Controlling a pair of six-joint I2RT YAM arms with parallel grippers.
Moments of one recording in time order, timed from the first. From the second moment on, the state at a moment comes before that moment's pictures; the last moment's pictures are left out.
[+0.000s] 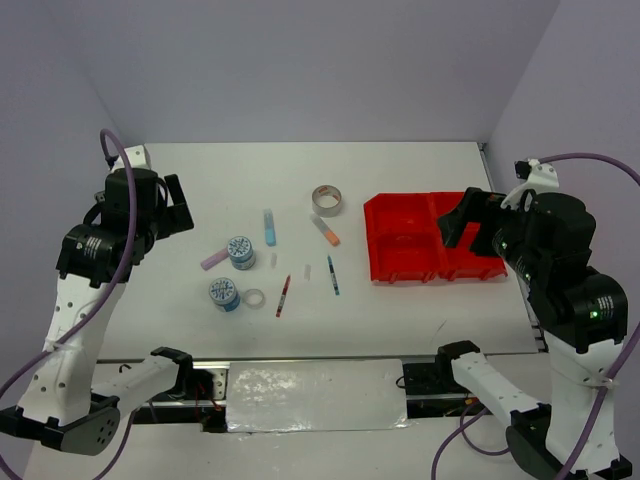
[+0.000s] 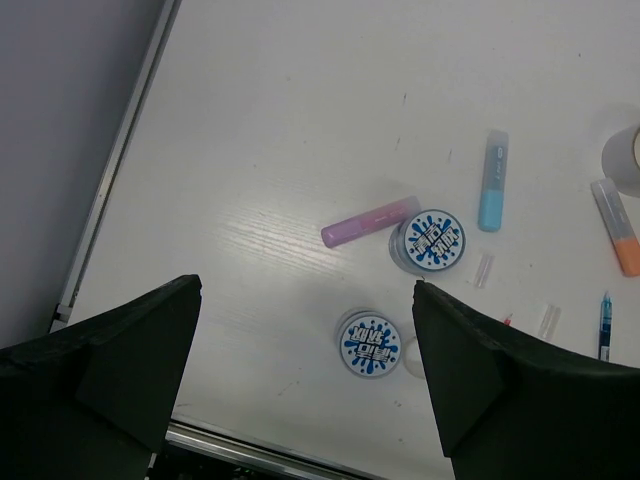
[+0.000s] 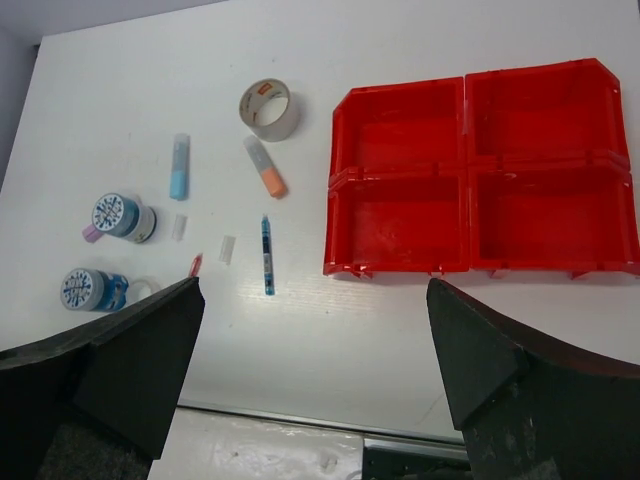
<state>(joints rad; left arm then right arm) -0.24 1.01 1.46 -1.10 -0.45 -0.36 0.20 0.86 1.63 -1.18 0.02 0.31</state>
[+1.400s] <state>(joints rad) -0.25 1.07 1.45 -1.13 -0.27 -0.42 0.75 1.89 1.27 -0.64 0.11 0.53</state>
